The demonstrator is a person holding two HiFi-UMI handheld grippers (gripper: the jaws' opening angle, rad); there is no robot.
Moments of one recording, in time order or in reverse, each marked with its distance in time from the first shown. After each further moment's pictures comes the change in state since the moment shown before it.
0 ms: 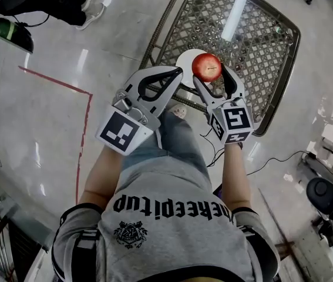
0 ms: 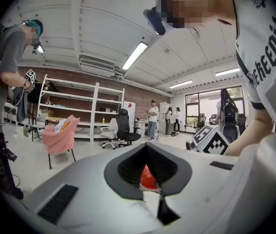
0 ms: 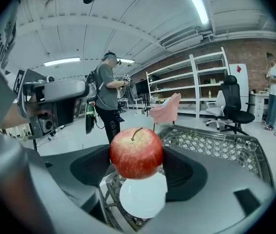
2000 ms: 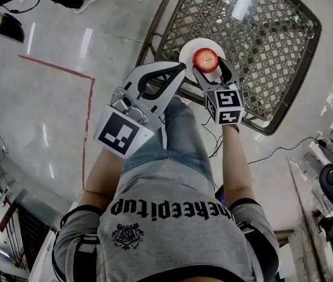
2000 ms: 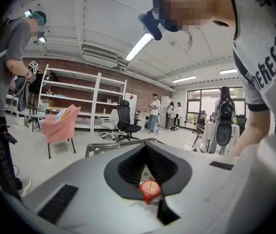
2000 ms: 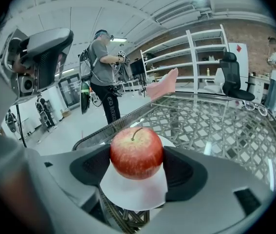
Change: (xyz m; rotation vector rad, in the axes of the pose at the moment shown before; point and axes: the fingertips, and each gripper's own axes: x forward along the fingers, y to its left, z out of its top) left arm 0.032 0.021 -0.045 -0.024 0.087 -0.013; right arm 0.075 -0.027 -0.123 0.073 0.237 0.001
